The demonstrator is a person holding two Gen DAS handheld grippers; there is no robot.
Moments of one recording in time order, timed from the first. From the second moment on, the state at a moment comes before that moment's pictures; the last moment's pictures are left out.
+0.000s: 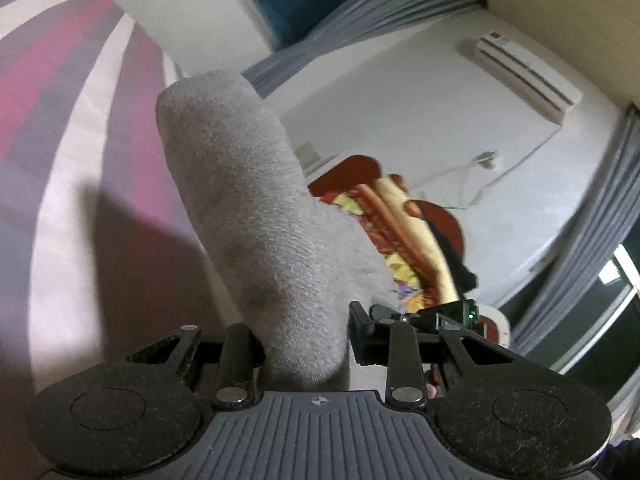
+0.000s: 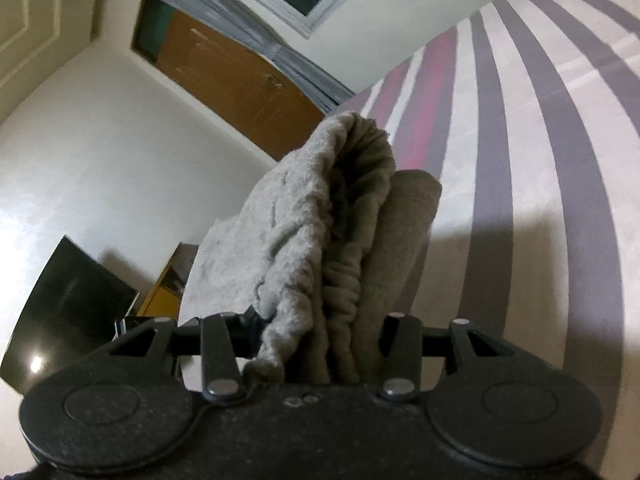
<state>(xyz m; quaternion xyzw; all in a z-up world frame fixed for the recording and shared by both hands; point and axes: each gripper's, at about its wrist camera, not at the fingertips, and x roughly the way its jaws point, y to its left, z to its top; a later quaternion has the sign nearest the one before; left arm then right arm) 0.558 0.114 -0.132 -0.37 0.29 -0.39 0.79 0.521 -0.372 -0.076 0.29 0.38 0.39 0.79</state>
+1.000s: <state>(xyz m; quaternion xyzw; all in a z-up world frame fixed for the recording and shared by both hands) 0.592 0.081 -0.171 -0.30 0.36 -0.25 0.85 0.559 -0.381 -0.112 0.25 0.39 0.31 0.83</state>
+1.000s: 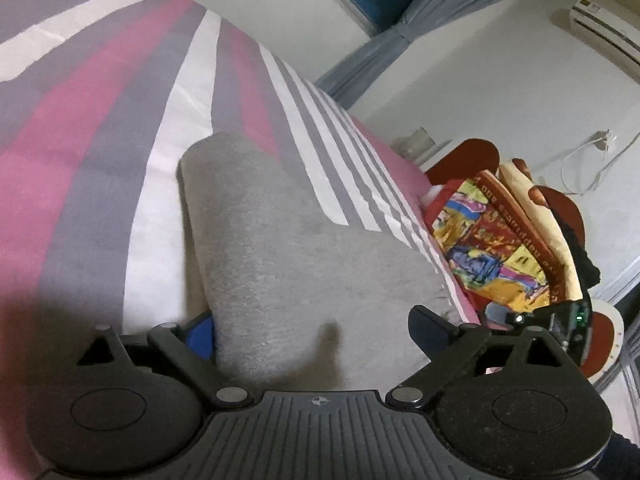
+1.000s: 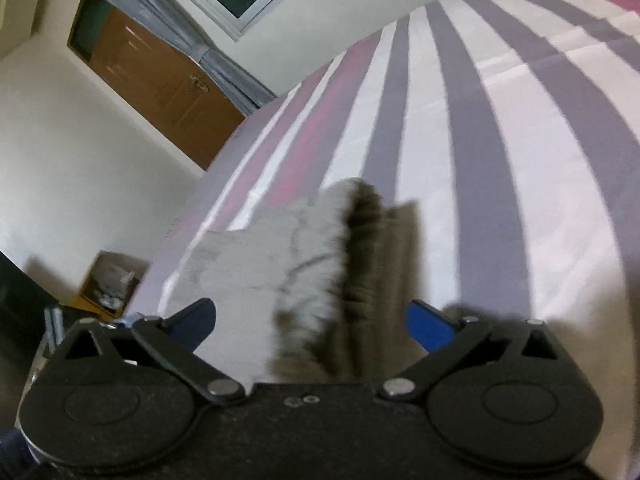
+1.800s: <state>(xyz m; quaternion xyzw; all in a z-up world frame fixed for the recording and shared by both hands) 0.471 0.037 -0.105 -0.12 0.36 -0.08 0.92 0.482 -0.343 -0.069 0.09 0.43 0.15 0.88</state>
